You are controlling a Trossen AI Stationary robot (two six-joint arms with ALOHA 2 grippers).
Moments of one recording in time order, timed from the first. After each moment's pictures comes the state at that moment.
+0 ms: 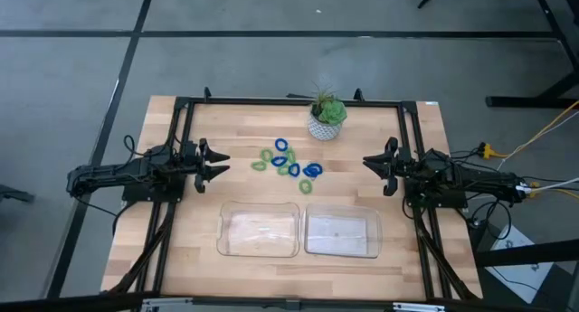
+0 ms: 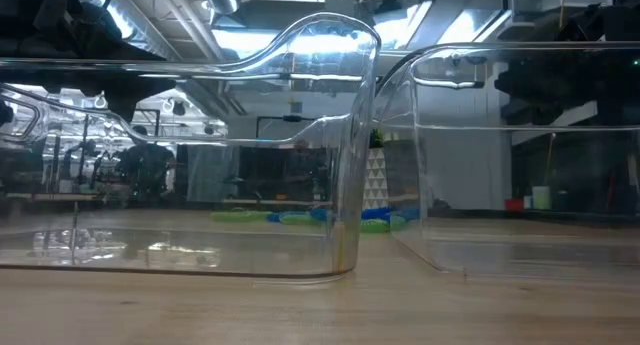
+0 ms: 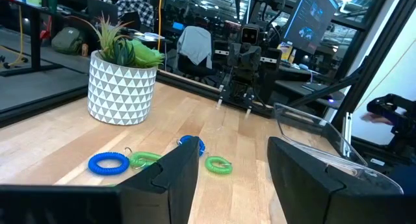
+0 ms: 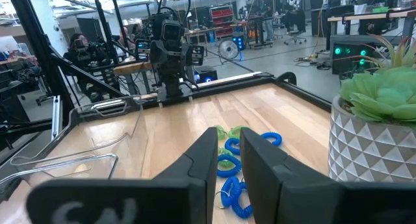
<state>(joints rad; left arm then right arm) 0.14 0.00 0.01 0.01 -0.01 -0.31 -0.08 0.00 0.02 0.01 0.10 0.15</state>
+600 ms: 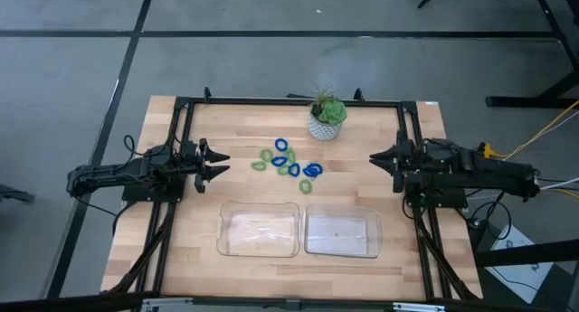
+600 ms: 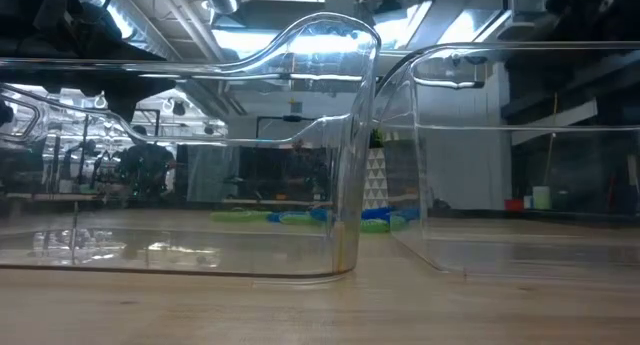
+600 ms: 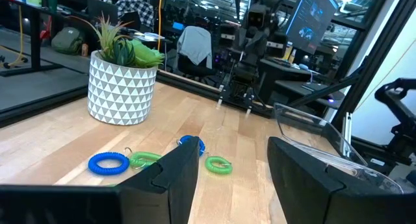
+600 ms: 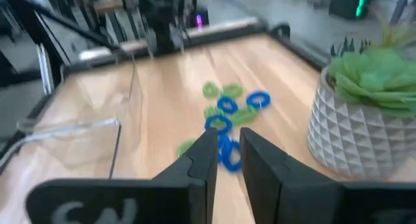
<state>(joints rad) 0.14 0.00 0.01 0.01 -0.01 -0.31 -0.08 0.27 0.42 -0.44 0.10 0.15</state>
